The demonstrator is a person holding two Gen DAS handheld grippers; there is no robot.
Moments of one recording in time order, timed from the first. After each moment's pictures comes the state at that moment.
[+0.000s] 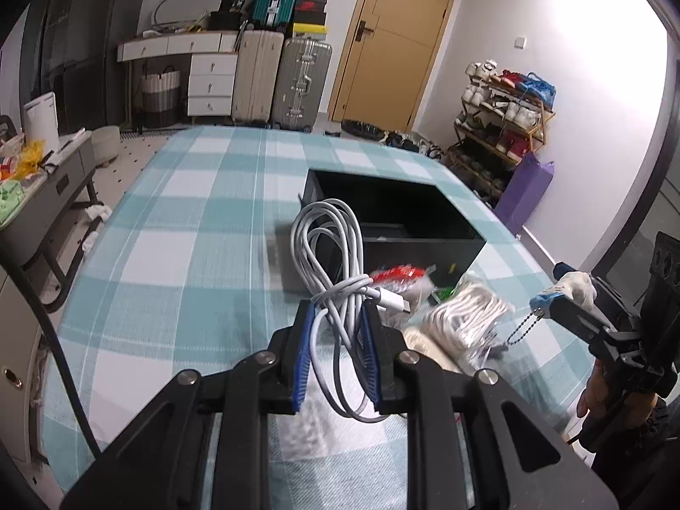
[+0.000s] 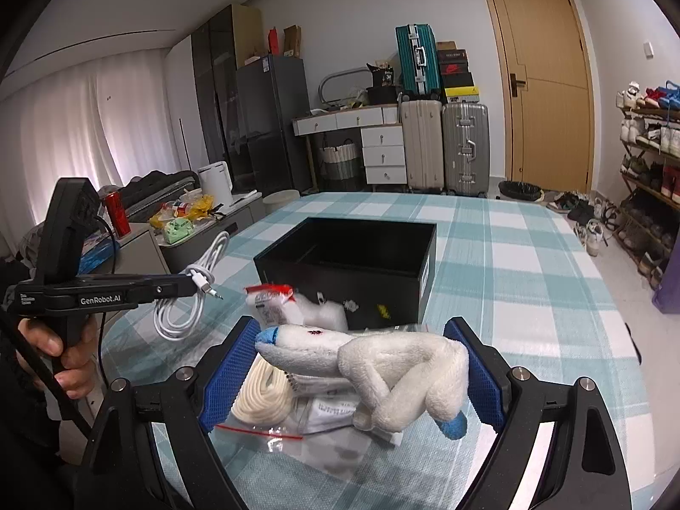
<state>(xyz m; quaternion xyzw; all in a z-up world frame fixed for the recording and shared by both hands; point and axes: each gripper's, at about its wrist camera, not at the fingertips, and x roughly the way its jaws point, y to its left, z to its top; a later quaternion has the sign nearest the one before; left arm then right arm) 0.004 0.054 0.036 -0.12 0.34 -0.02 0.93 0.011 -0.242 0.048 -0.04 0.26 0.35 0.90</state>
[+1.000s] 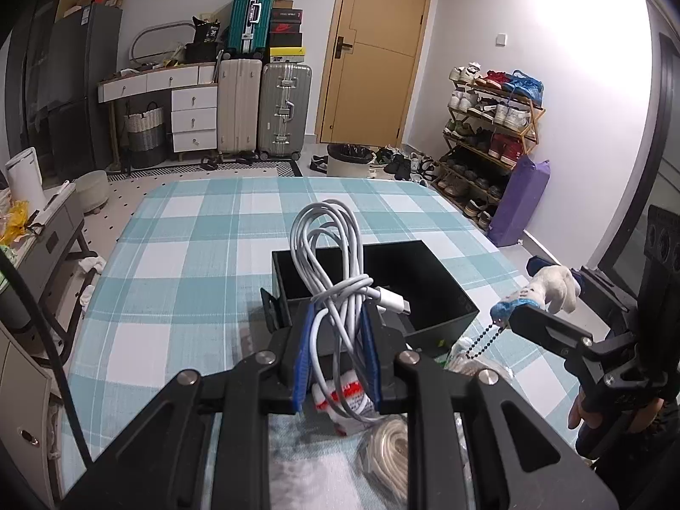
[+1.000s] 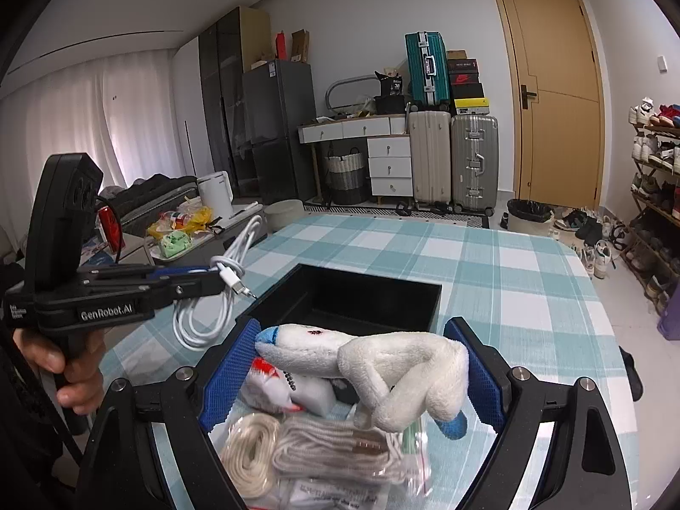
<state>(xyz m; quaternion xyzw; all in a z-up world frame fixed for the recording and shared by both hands) 0.071 0.032 0.072 -0.08 0.31 -0.03 0.95 0.069 -0.210 0.084 -0.05 0.24 0.37 0.90</state>
